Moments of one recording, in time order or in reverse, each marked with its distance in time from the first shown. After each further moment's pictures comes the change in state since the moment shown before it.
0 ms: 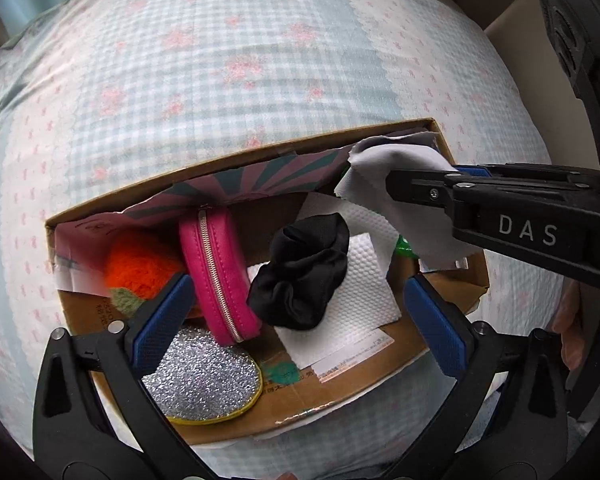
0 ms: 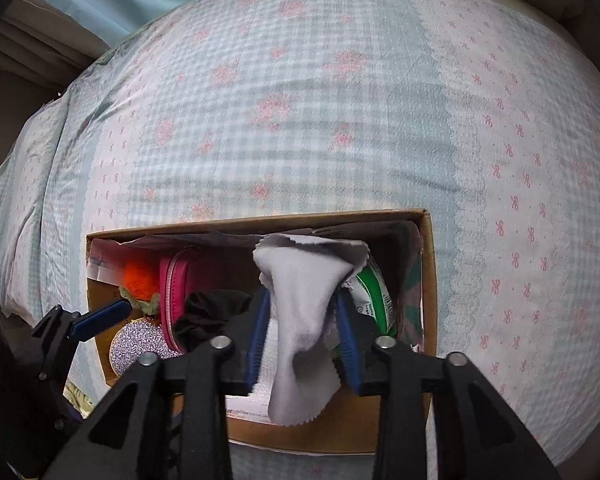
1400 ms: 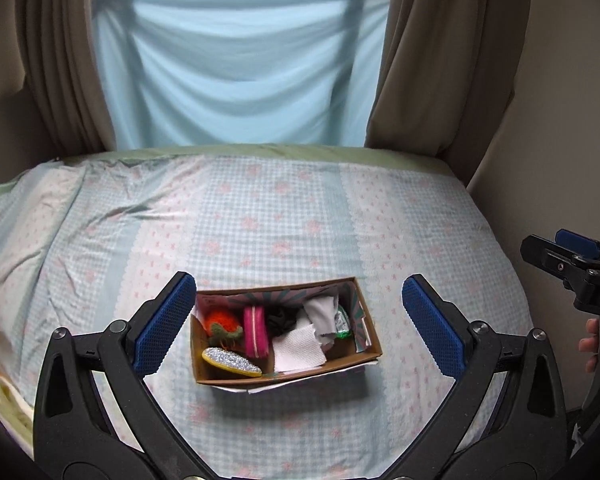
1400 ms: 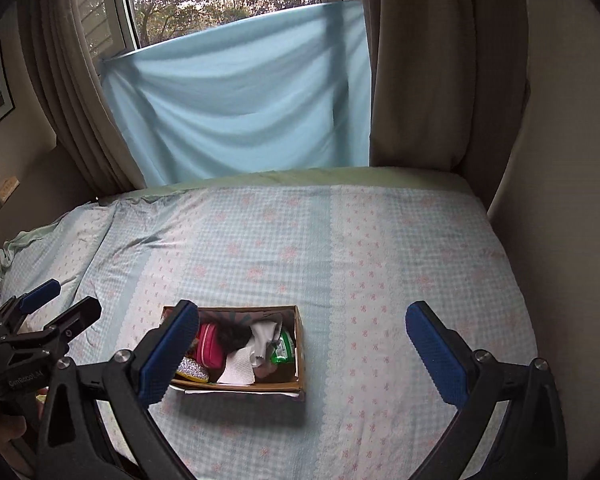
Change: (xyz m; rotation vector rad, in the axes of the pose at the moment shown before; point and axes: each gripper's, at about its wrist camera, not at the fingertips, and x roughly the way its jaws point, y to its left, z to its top) left arm -0.293 -0.106 -0.078 -0.084 -0.597 0.200; right arm -0.340 -0.027 -0.157 -0.069 -0.673 -0.118
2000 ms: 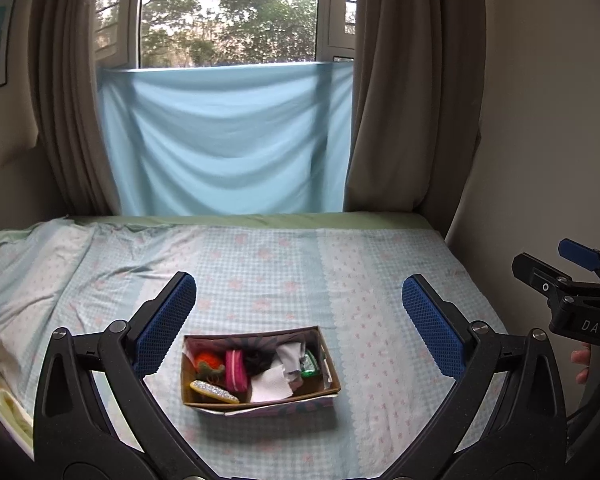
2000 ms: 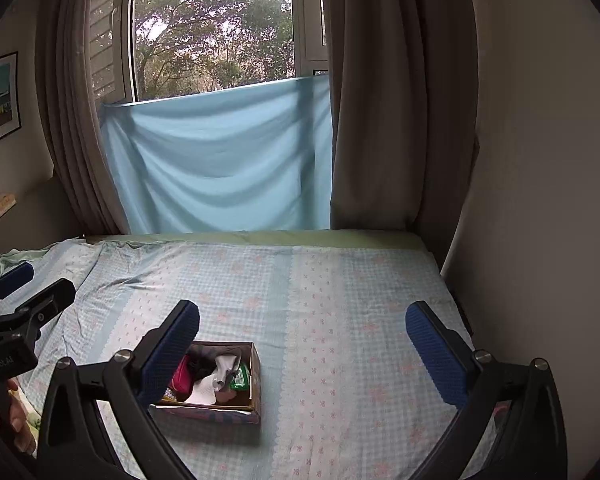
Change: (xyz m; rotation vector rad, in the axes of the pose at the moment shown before) left arm -0.113 -0.092 0.000 0.052 -0.254 0.017; right arm -0.090 -0.041 -0.022 -0.028 -0.218 -0.085
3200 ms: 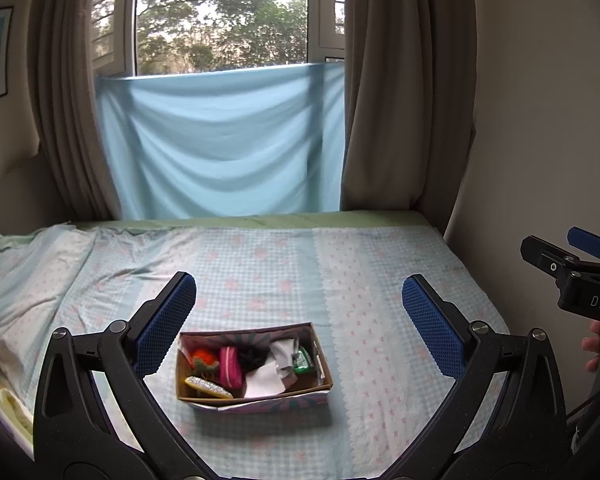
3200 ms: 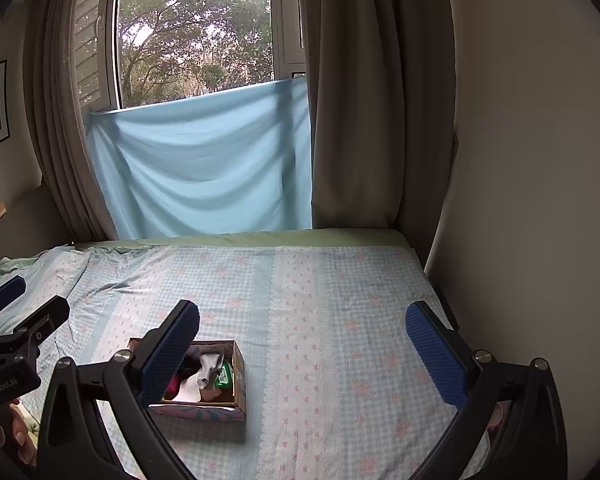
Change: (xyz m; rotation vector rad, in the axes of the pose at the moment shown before) left arm -0.009 -0.035 -0.014 0.024 -0.013 0.018; right arm -0.016 -0.032 -0.003 0.031 -0.002 -0.039
